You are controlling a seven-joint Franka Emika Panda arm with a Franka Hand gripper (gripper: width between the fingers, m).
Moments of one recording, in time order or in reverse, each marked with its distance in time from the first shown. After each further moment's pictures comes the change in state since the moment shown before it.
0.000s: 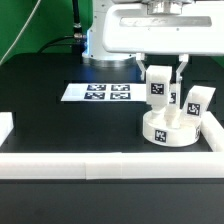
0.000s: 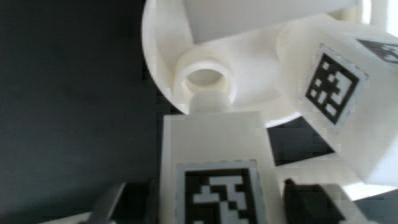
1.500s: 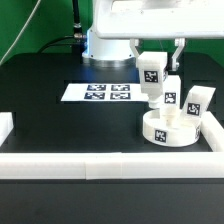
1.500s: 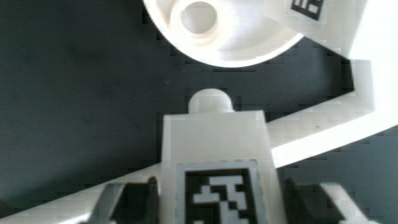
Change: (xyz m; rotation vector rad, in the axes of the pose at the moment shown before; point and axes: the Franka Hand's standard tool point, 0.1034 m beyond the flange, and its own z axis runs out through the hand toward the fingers) arm 0.034 0.003 -0.018 0.010 -0.046 0.081
